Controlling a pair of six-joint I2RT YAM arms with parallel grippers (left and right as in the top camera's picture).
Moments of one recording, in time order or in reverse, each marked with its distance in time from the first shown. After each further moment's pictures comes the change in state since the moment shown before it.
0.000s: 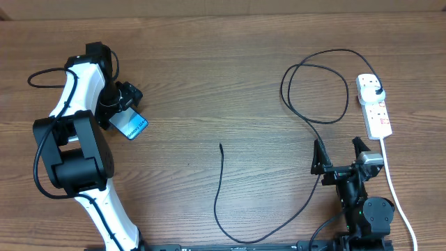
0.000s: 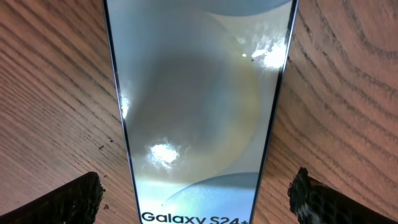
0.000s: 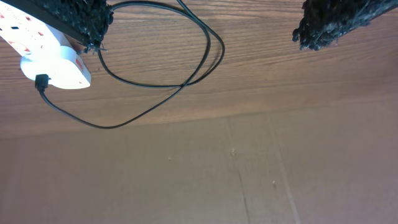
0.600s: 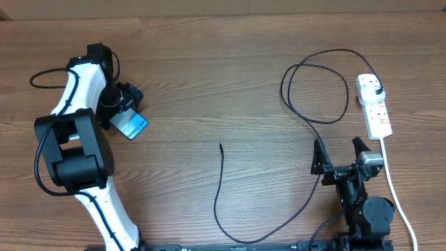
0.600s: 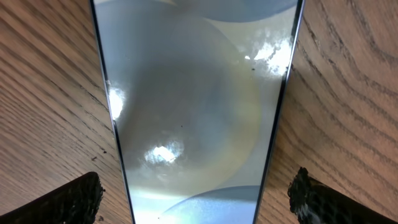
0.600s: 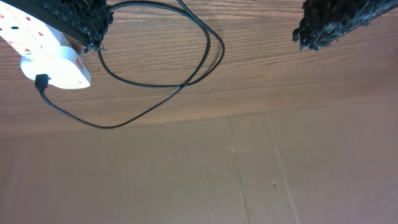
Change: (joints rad) left arm 0.000 0.019 0.000 0.014 -0.004 0.004; right arm 0.000 0.000 0.000 0.001 0.000 0.000
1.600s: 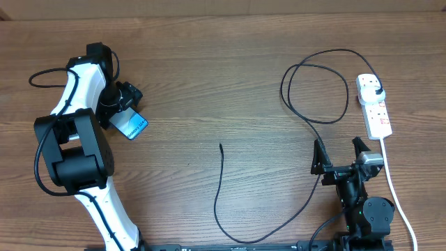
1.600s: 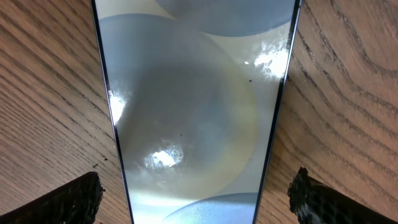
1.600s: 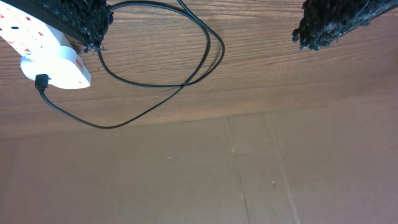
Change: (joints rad) left arm 0.003 0.000 0.000 0.015 -0.011 0.000; right arm 0.000 0.000 0.000 0.000 0.000 0.000
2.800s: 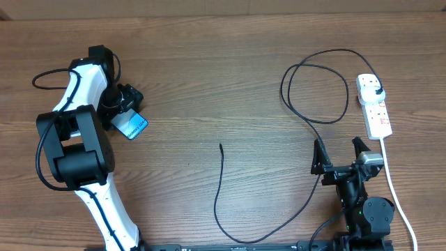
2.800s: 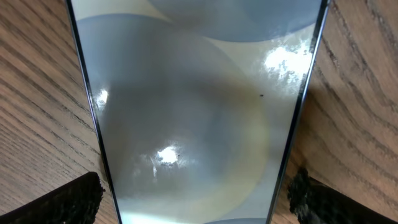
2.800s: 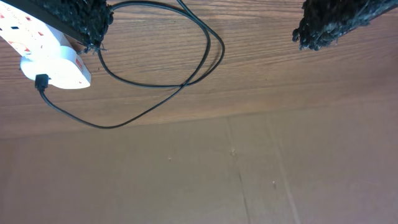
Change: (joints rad) left arm 0.001 0.041 0.002 0.014 0.002 0.001; right arm 0.000 0.000 0.000 0.000 0.000 0.000
